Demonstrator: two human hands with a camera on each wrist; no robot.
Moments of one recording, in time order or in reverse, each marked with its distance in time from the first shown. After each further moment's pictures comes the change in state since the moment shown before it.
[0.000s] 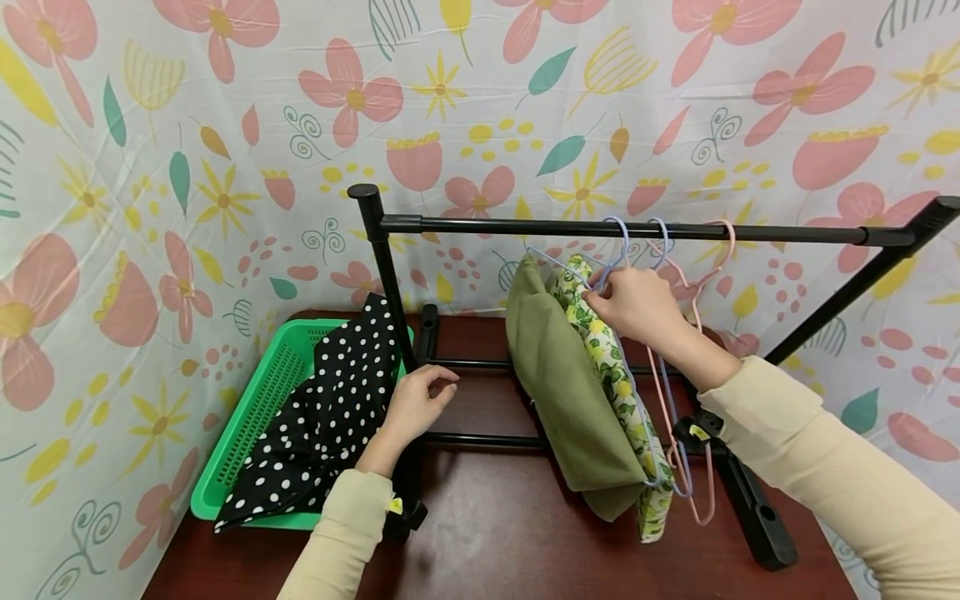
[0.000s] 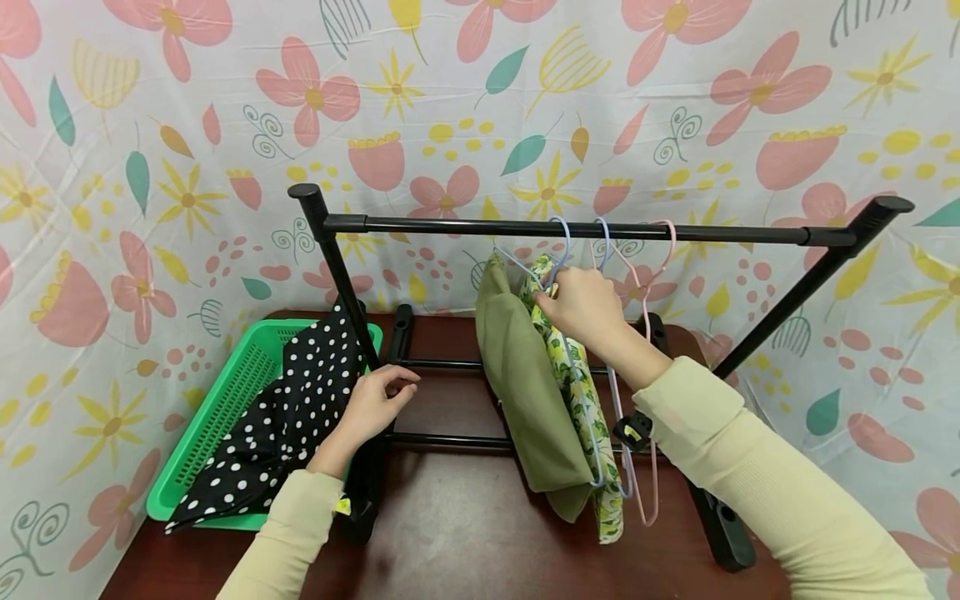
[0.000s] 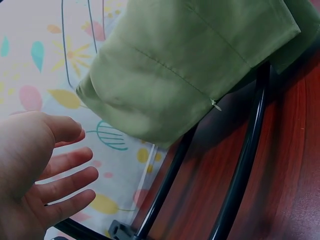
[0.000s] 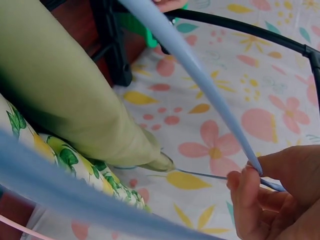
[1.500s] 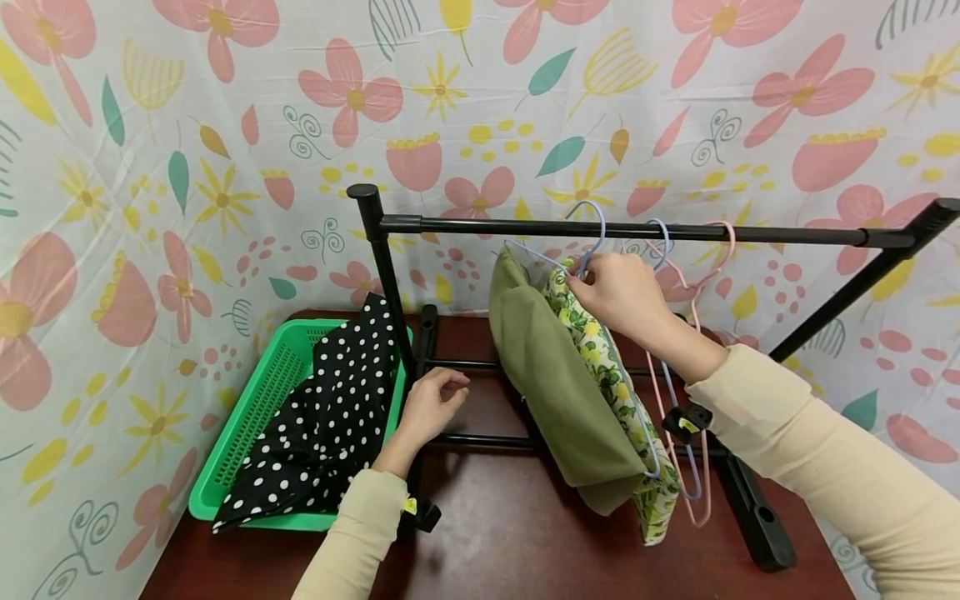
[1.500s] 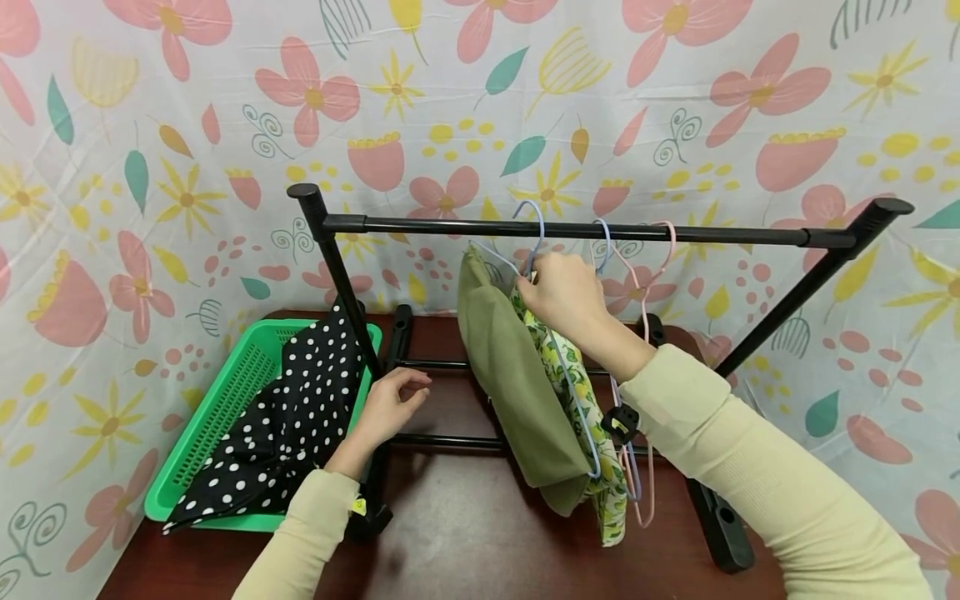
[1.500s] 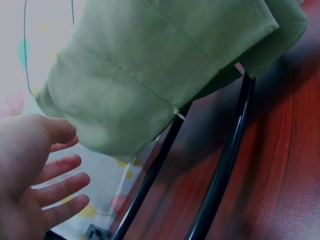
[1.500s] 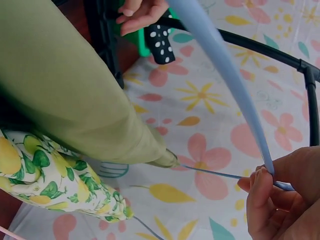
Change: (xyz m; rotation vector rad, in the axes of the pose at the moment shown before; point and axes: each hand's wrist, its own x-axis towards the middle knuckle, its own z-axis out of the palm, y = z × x) left_hand 0.000 0.000 0.023 -0.063 -0.017 -0.049; right_hand 0.011 -0.023 -0.003 -0.002 0.133 -0.070
